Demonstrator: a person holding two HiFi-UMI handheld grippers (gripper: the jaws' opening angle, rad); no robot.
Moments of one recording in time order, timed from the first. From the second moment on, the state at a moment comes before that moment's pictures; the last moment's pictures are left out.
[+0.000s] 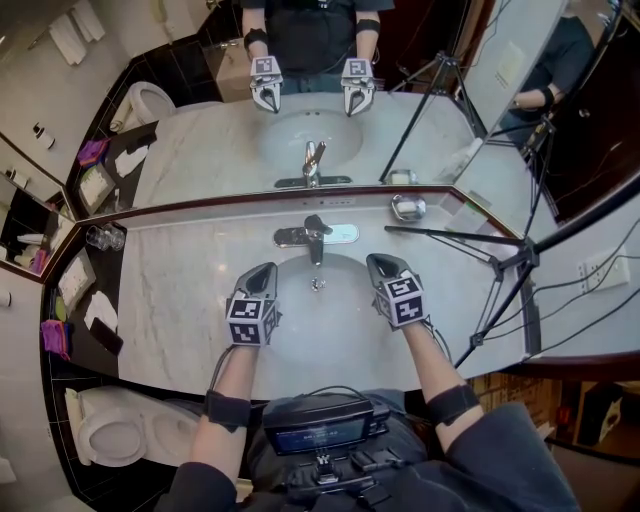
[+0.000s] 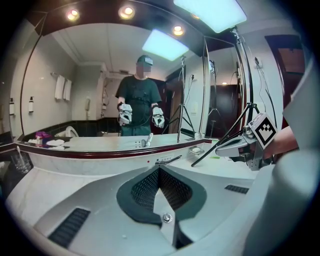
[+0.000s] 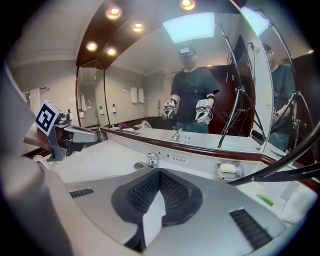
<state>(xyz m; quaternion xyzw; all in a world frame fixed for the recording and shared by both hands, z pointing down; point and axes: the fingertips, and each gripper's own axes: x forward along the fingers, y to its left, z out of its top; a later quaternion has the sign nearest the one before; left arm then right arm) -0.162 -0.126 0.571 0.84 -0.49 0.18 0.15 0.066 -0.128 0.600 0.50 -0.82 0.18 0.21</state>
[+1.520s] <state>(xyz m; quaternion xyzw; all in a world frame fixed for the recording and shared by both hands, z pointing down) -0.174 -0.150 0.583 0.83 -0.49 0.20 0.15 -0.035 -0.221 0.642 0.25 -0.80 -0.24 0.48</state>
